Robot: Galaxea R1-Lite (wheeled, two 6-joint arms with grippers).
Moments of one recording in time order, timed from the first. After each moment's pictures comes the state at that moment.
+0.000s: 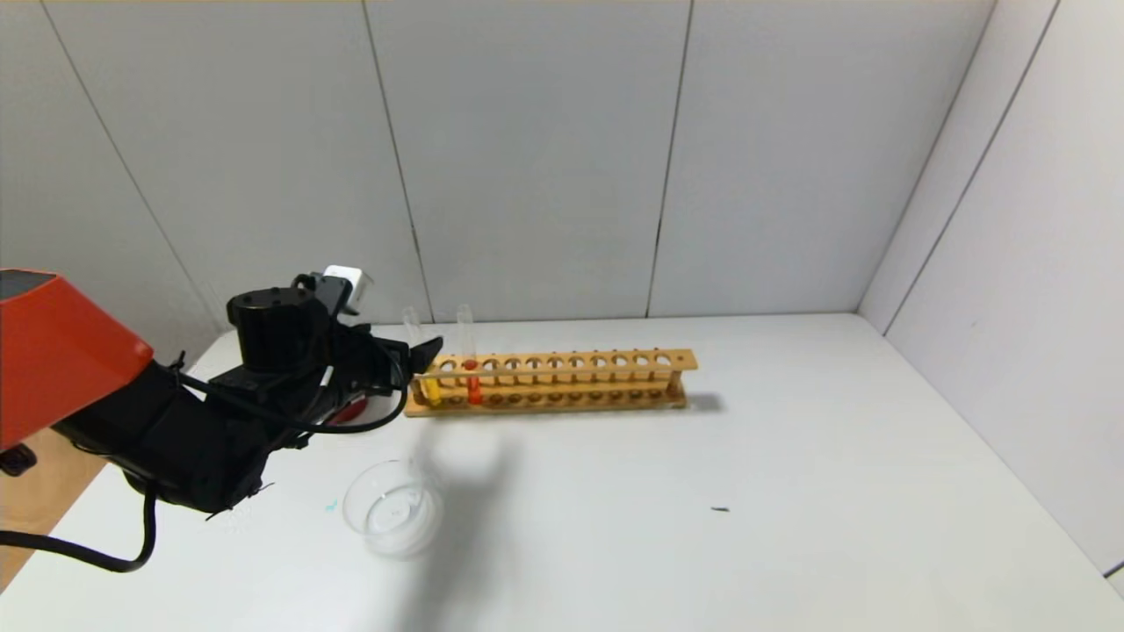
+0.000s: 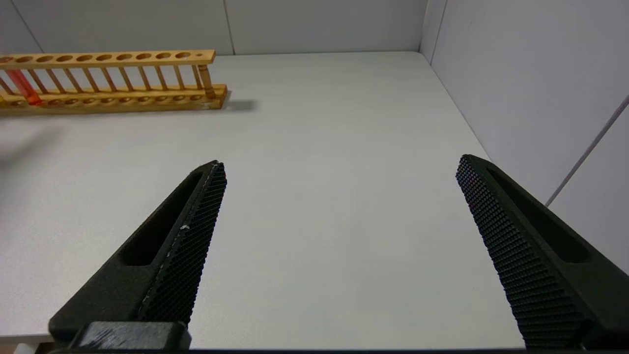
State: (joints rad) left arm -0.22 2.00 -0.74 -1.07 -0.04 0.00; right arm 0.00 0.00 0.00 0.00 0.00 0.02
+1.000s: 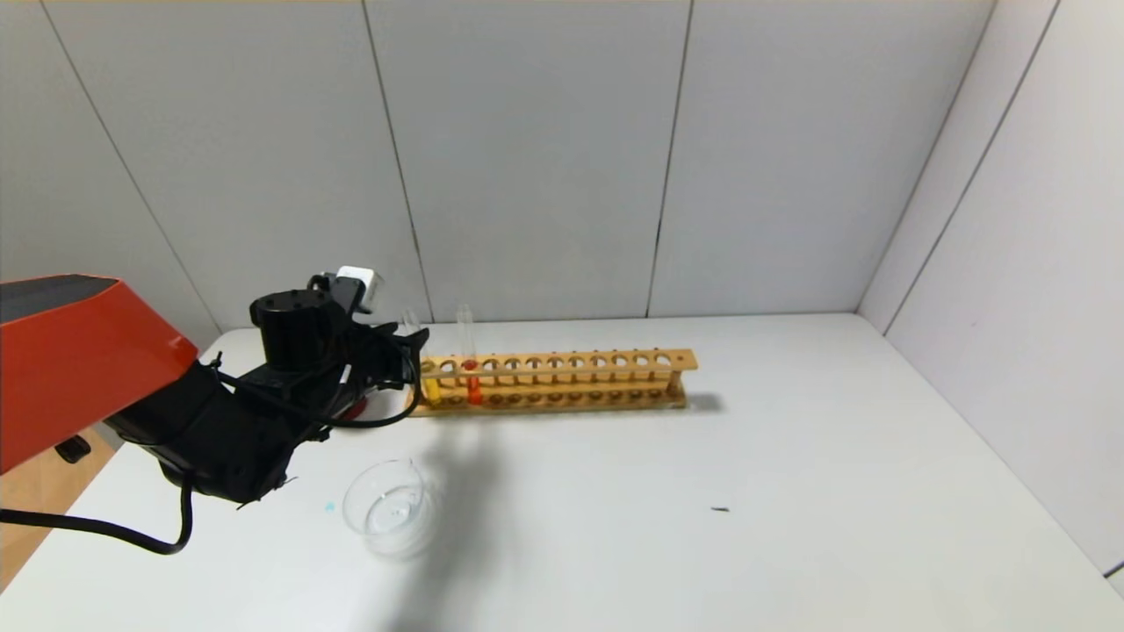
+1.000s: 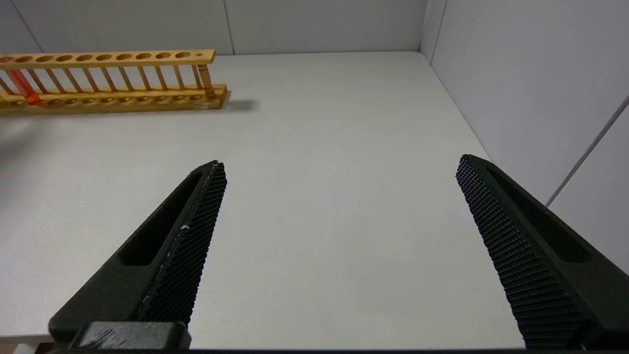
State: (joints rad) left arm -0.22 2.08 -0.80 -1.12 -0.02 0.00; right arm 0.00 0.00 0.00 0.00 0.00 0.02
